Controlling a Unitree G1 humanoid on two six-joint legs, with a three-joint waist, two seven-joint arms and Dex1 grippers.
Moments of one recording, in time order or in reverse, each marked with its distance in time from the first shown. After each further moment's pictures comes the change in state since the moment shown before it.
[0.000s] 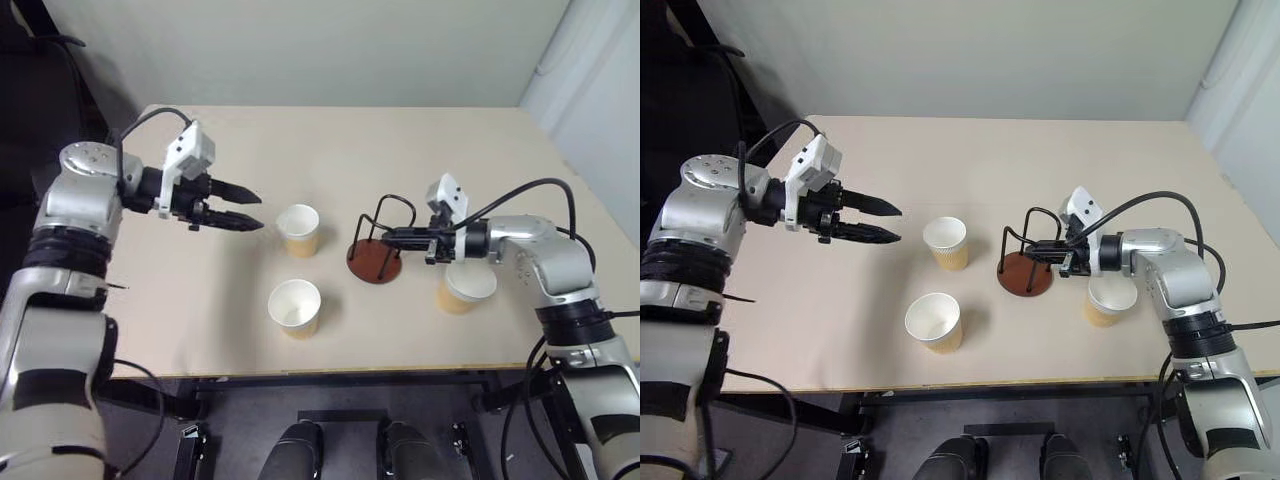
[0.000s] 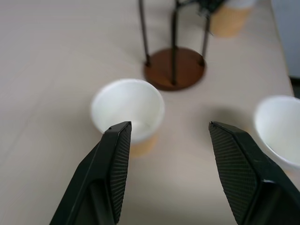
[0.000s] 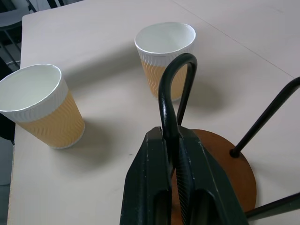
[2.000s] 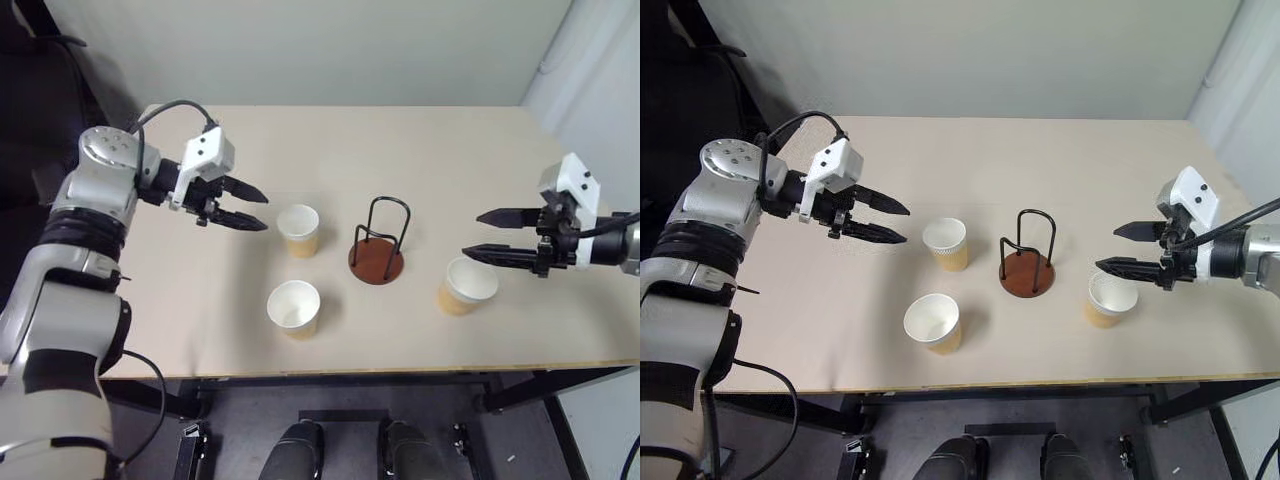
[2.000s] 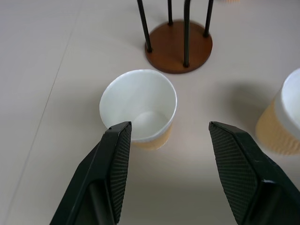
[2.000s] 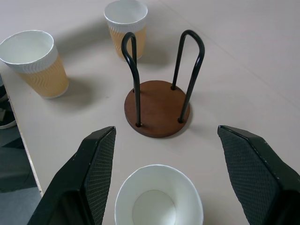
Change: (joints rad) left arm -0.158 -0.105 -0.069 0.270 0.174 -0.281 -0.004; right arm 0.237 -0.464 -0.312 -0.395 0.236 0.248 -0.023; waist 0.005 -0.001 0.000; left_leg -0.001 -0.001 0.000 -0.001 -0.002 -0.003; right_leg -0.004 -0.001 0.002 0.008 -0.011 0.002
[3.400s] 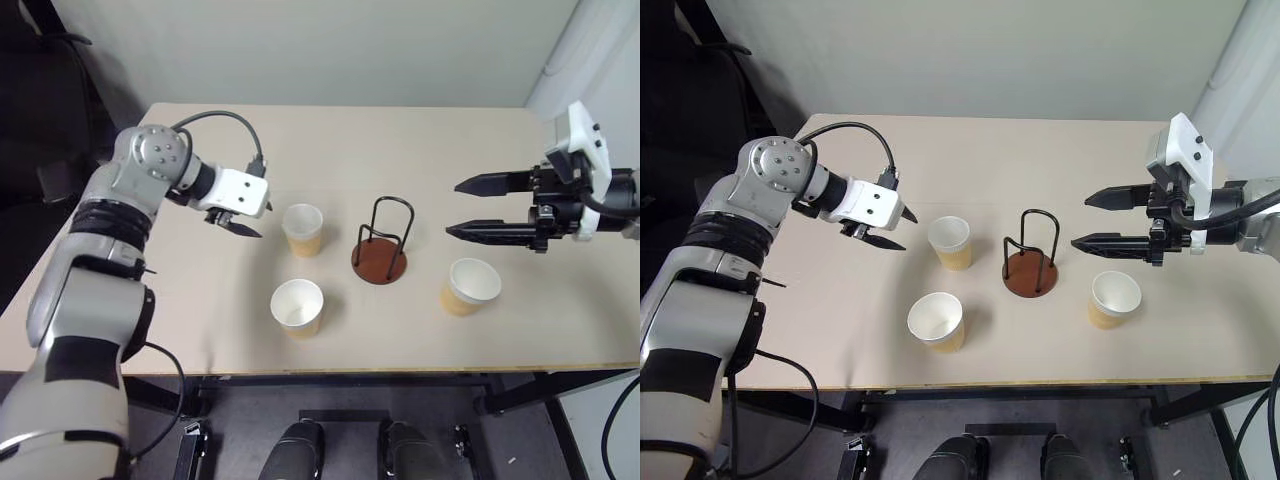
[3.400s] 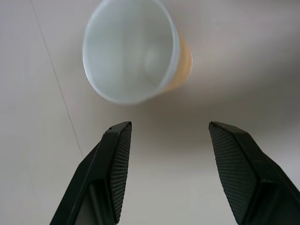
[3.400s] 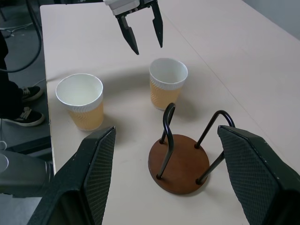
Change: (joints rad) left arm -0.056 -0.091 0.013 0.070 0.498 -0.492 0.142; right arm -0.231 -0.008 0.078 -0.006 0.112 0.016 0.056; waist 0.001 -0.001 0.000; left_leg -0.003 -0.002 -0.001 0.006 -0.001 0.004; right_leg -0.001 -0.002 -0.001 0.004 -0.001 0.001
